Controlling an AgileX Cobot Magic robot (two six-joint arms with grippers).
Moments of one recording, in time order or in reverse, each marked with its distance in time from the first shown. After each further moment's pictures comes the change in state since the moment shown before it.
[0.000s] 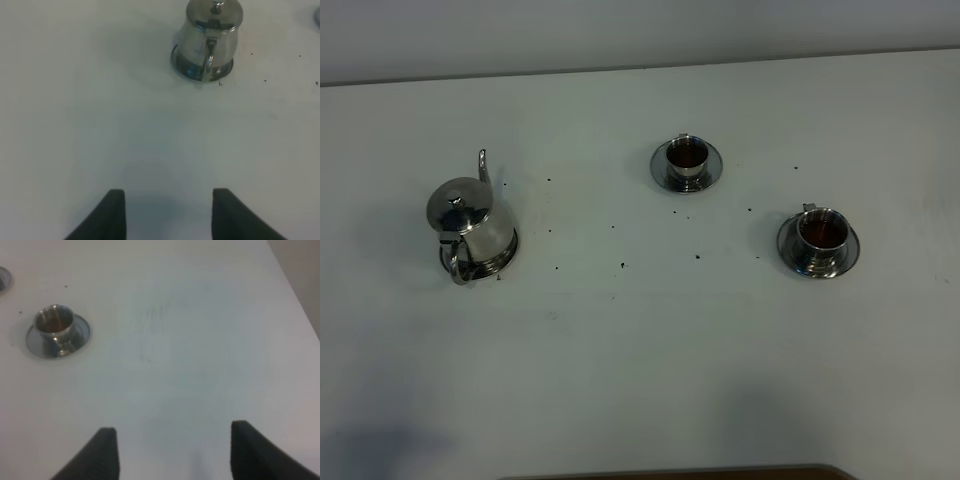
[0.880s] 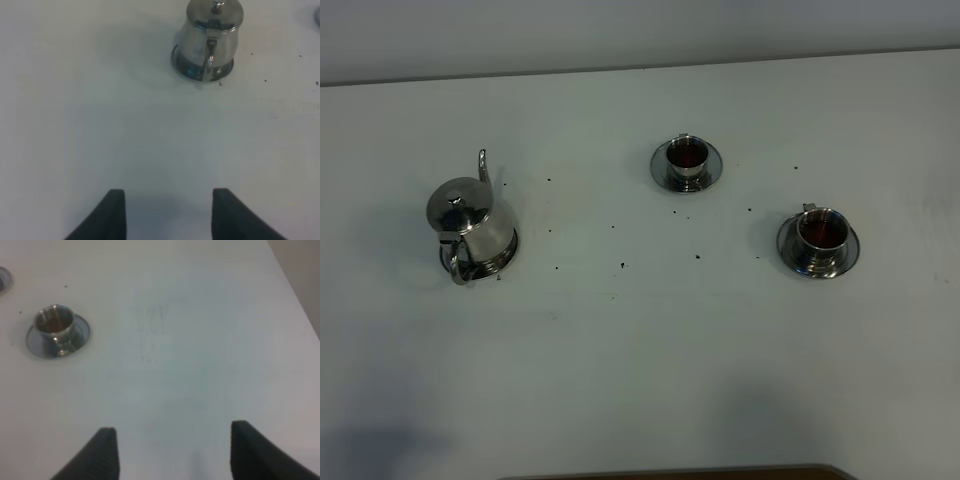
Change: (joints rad) left arm 0.000 0.000 0.000 0.000 0.000 0.000; right arm 0.000 0.000 0.000 0.000 0.000 0.001
